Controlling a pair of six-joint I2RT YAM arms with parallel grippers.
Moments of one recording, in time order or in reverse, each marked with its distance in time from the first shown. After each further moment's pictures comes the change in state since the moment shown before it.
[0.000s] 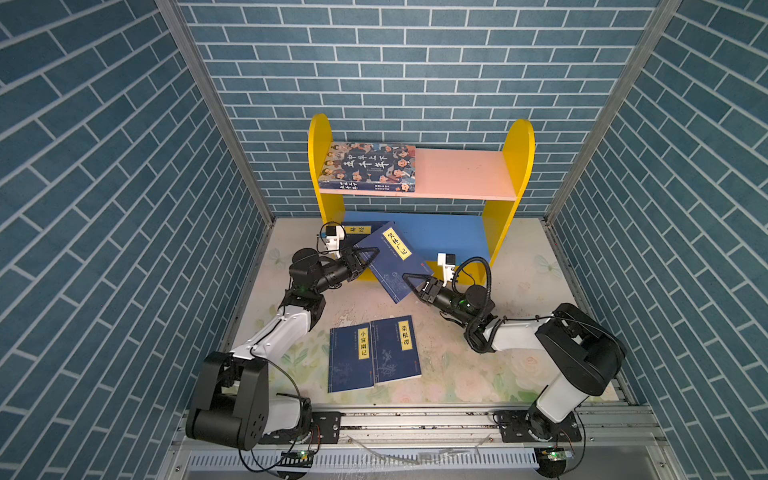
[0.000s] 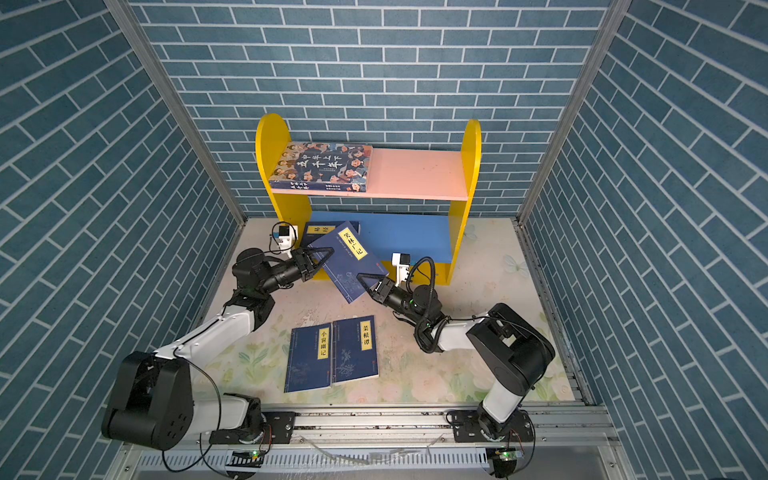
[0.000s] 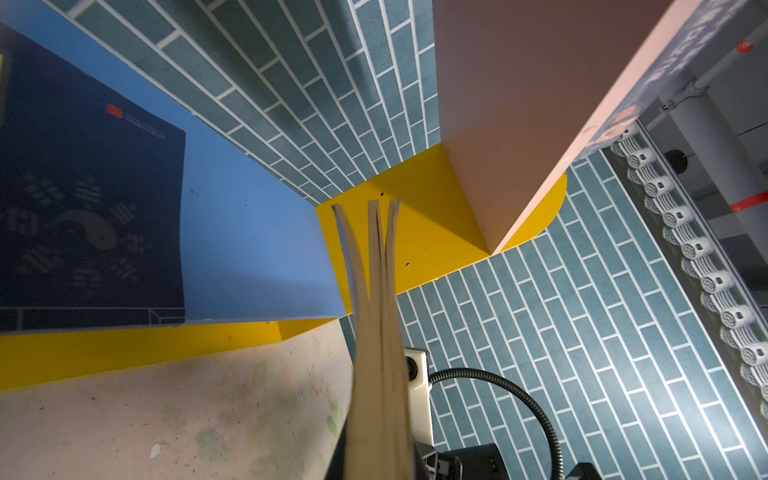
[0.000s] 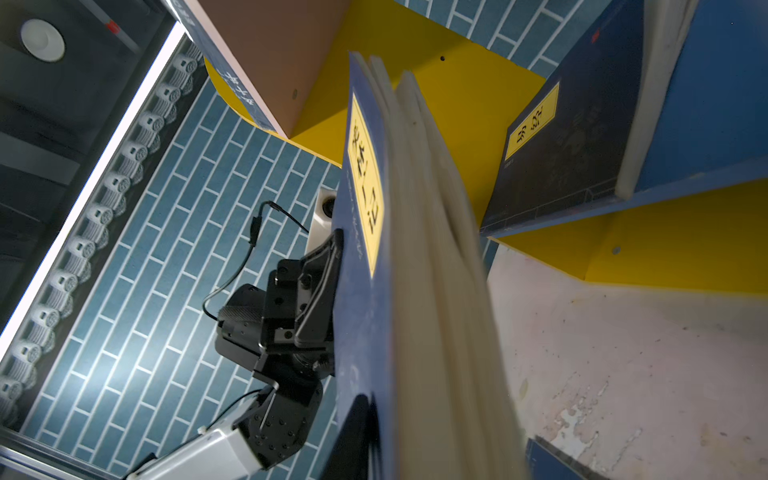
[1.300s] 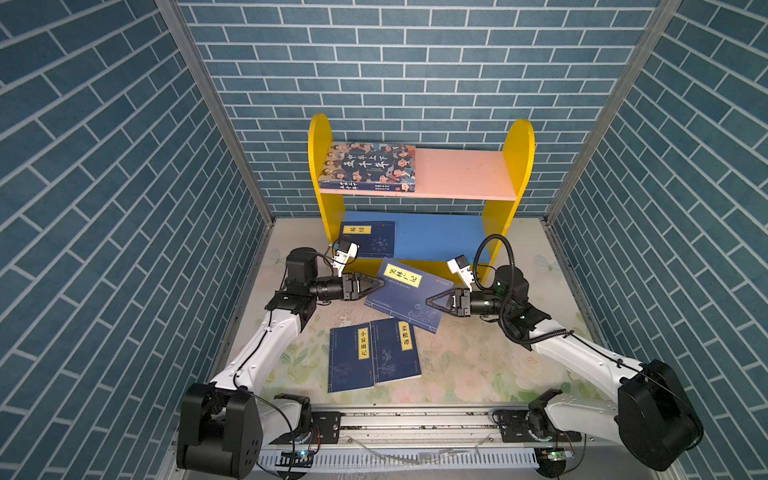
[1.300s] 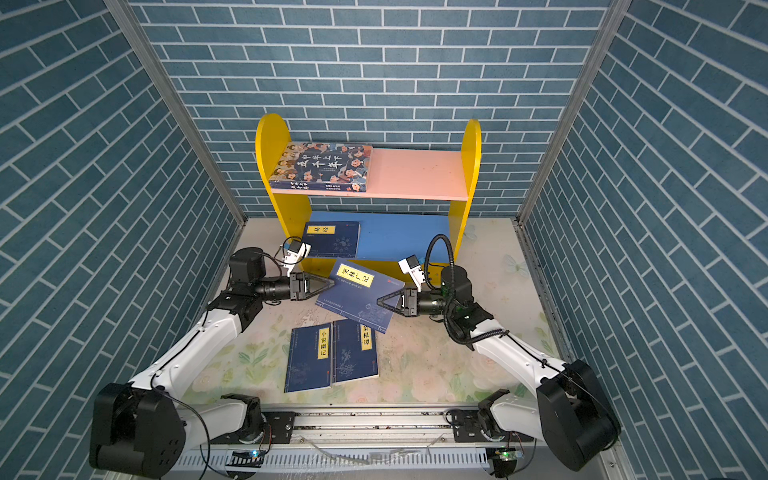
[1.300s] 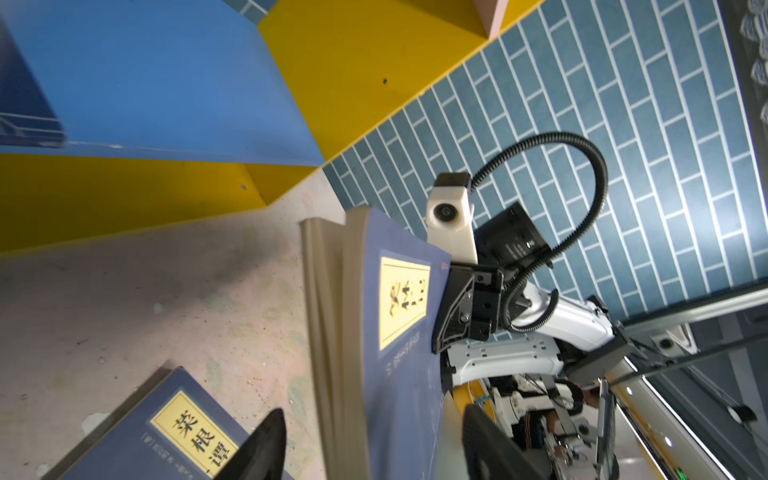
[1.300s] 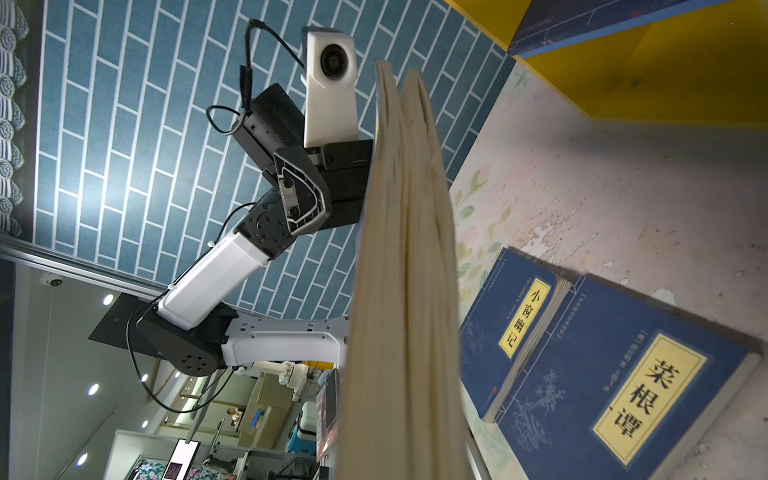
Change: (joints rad) left arm 0.019 -0.119 0.084 -0.639 0.418 0.541; right arm -0.230 -0.457 0.024 -0.870 -0.655 -0.343
